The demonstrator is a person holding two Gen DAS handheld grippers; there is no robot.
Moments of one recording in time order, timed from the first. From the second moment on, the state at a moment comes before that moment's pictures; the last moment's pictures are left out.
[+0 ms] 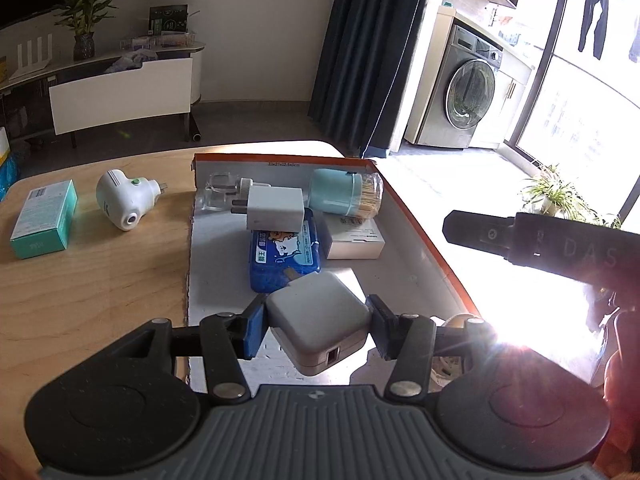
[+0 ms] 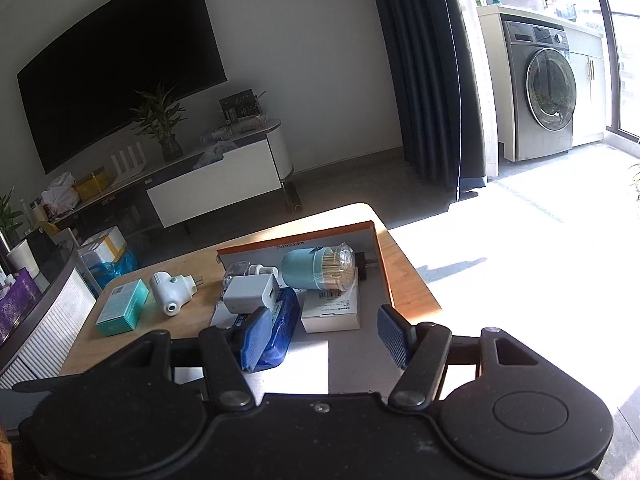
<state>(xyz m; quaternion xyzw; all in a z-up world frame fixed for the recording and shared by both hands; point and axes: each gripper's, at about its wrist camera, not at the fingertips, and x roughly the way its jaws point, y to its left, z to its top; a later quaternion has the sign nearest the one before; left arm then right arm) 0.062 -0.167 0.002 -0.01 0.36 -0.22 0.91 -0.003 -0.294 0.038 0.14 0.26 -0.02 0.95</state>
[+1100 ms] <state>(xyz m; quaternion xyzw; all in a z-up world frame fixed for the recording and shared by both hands) 0.080 -0.071 0.022 -0.04 0.36 -0.07 0.93 0.034 -0.211 0.052 0.08 0.29 0.06 0.95</state>
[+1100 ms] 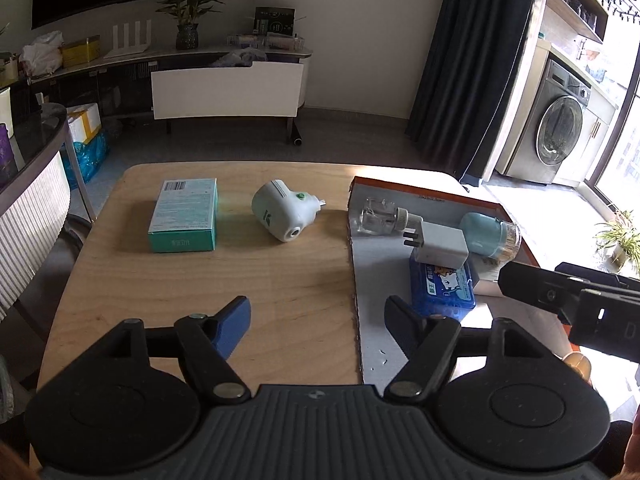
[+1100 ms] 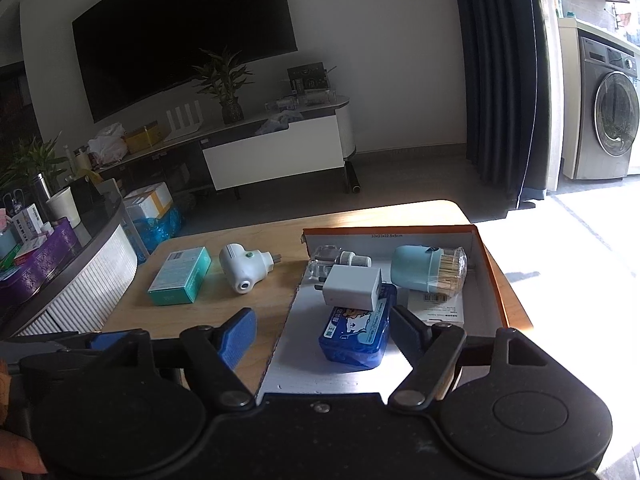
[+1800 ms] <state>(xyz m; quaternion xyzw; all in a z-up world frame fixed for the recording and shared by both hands) 0.096 -0.017 0.023 -0.07 0.36 -0.02 0.93 0.066 -0.148 0.050 0.04 0.31 0.13 0.94</state>
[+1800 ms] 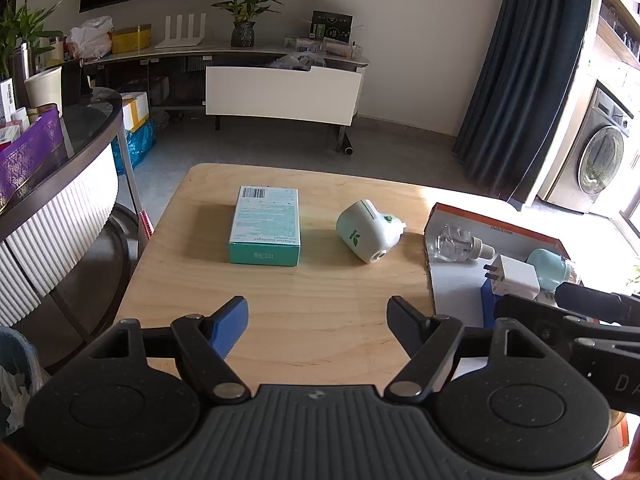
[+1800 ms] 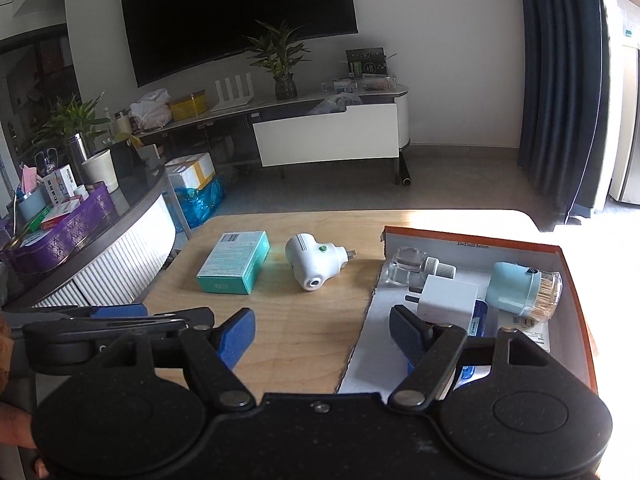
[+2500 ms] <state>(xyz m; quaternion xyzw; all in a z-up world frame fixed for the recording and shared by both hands) 0.221 0.016 -0.028 -0.05 0.37 0.03 0.93 0.143 -0.123 0.018 0.03 0.35 0.13 0.93</state>
